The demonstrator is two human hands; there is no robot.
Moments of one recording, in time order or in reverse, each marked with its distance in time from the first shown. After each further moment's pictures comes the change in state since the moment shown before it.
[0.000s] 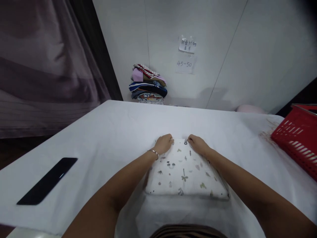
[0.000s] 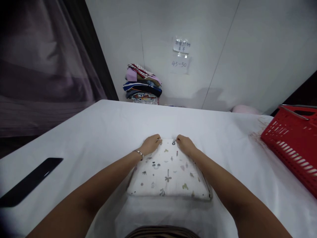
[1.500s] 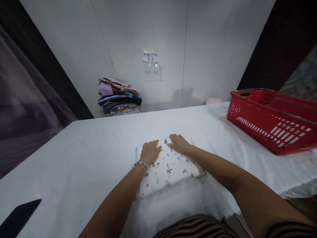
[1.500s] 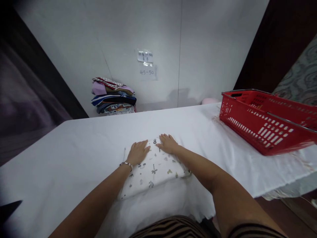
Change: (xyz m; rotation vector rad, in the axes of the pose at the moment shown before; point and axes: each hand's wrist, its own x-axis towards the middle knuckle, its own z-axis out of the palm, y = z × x) left_hand -0.019 0.013 0.028 0.283 0.129 0.214; right_hand -0.043 -0.002 0.007 -0.173 0.022 -0.031
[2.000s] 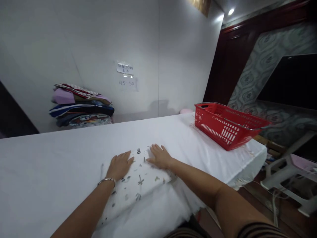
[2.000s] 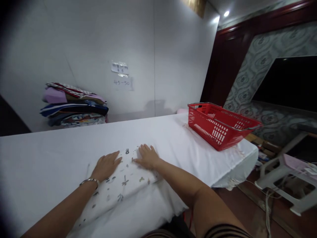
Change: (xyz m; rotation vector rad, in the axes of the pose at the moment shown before) left_hand 0.008 -0.006 -0.001 0.014 -0.045 0.006; right_hand -0.049 -0.004 -0.019 0.023 0.006 0.087
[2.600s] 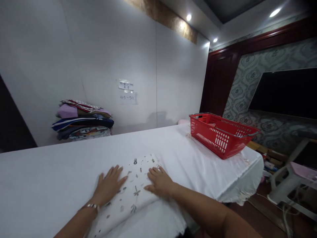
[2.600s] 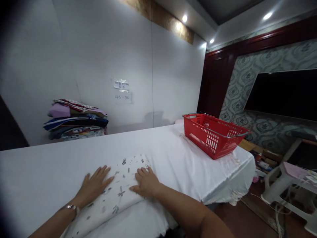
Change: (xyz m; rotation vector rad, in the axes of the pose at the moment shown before) left_hand -0.036 -0.007 -0.017 0.111 -0.093 -0.054; right_hand -0.073 -0.033 0.005 -0.031 0.030 -0.110
